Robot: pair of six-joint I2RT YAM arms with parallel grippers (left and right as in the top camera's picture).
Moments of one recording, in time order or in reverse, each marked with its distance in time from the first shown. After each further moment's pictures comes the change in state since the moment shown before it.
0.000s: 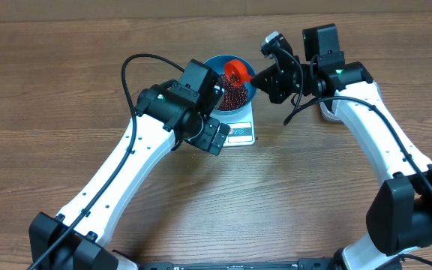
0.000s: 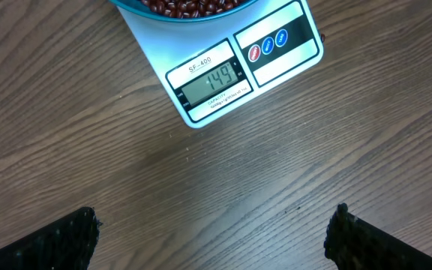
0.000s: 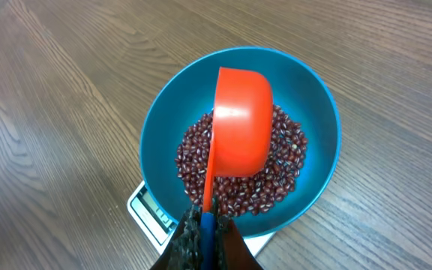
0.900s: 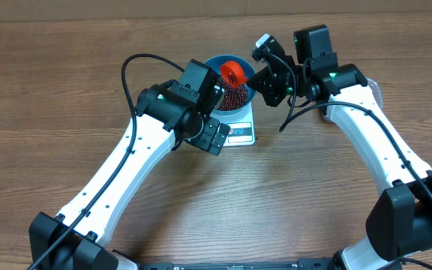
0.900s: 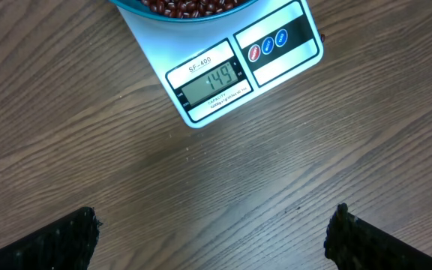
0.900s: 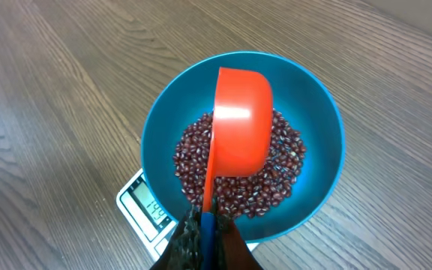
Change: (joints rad) left arm 0.000 0.000 0.000 0.000 0.000 0.000; right arm 0.048 -0.024 0.002 0.000 0.087 -0.060
